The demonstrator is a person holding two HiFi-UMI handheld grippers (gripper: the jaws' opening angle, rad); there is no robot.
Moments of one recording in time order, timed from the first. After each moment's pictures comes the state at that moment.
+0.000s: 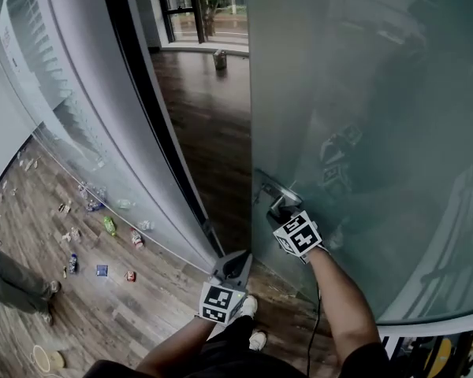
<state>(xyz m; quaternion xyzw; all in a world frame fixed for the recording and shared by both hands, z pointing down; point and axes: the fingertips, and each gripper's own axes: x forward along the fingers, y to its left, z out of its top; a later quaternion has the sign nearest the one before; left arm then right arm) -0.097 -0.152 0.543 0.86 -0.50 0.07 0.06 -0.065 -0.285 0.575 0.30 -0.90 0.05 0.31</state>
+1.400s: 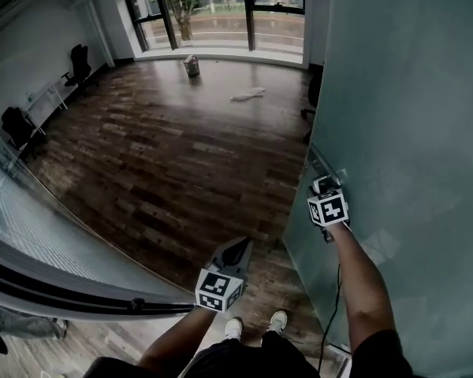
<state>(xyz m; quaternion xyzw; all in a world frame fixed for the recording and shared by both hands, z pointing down) 0.093 -0.430 0.511 0.89 -0.45 0.06 0.08 0.268 -0.612 0.563 0.50 -0.80 0.12 0.30</state>
